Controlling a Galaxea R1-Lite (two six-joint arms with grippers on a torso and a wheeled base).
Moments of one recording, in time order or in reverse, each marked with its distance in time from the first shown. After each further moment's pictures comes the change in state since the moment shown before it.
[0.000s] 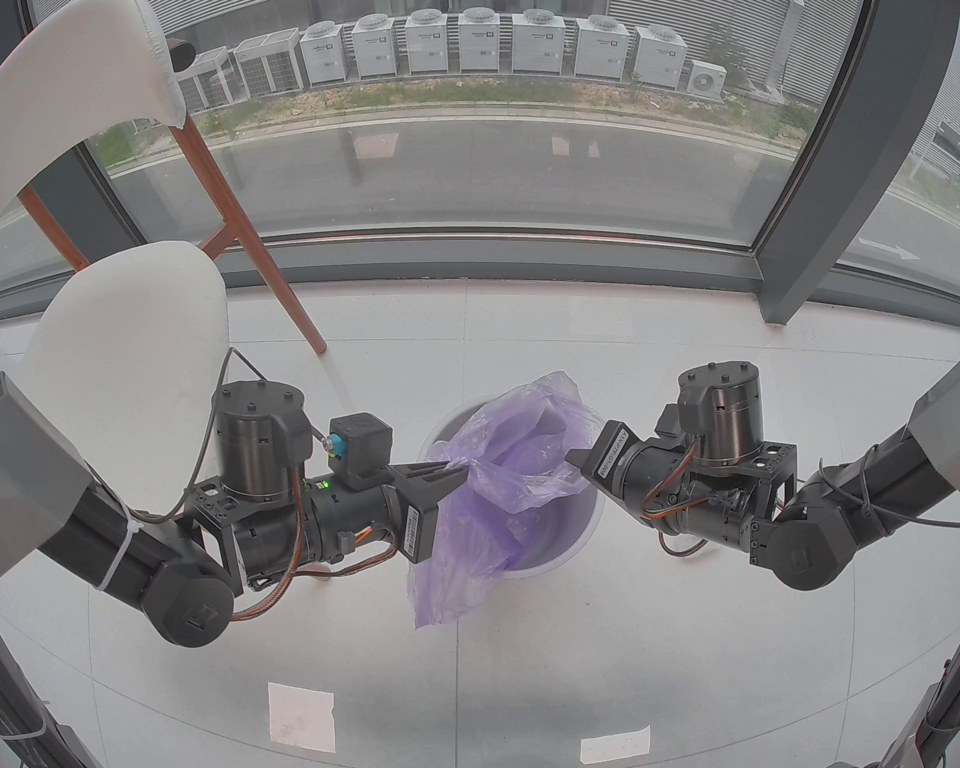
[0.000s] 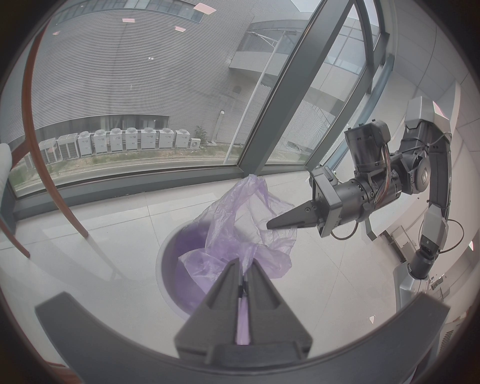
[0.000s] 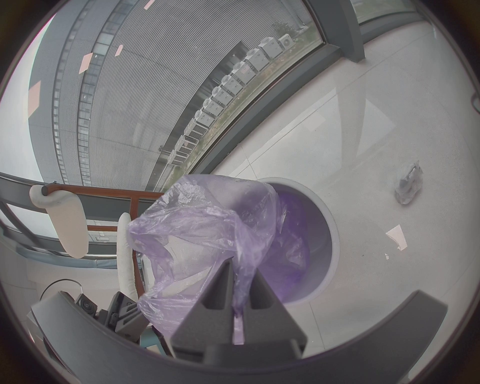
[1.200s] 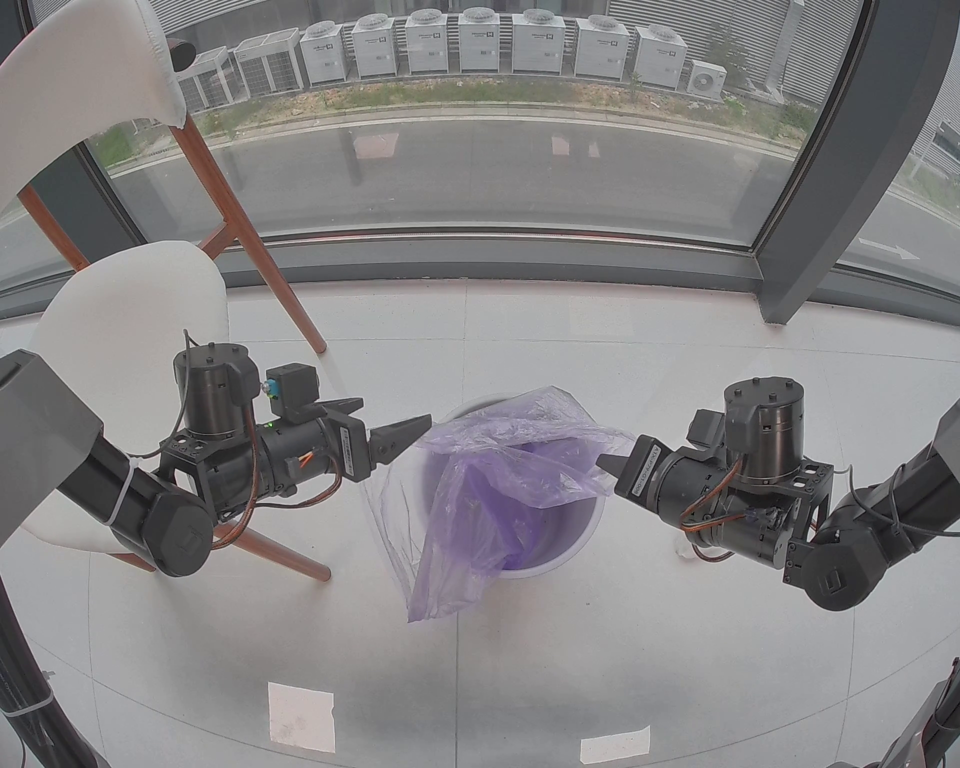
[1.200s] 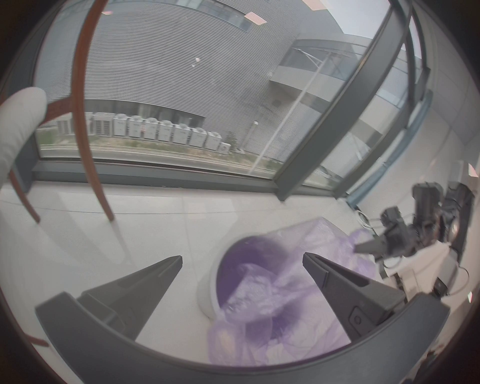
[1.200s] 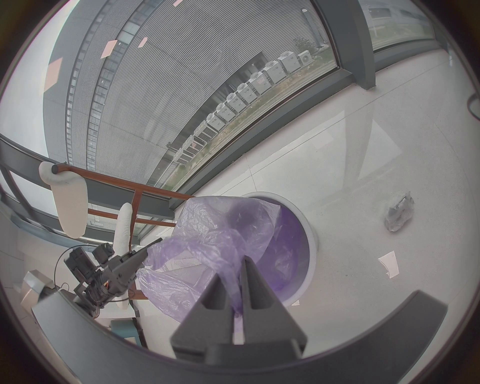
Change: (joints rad) left arm 0.230 0.092 -0.123 -0.035 -0.099 -0.172; right arm -0.032 -0.069 0.154 -0.127 -0.009 -0.151
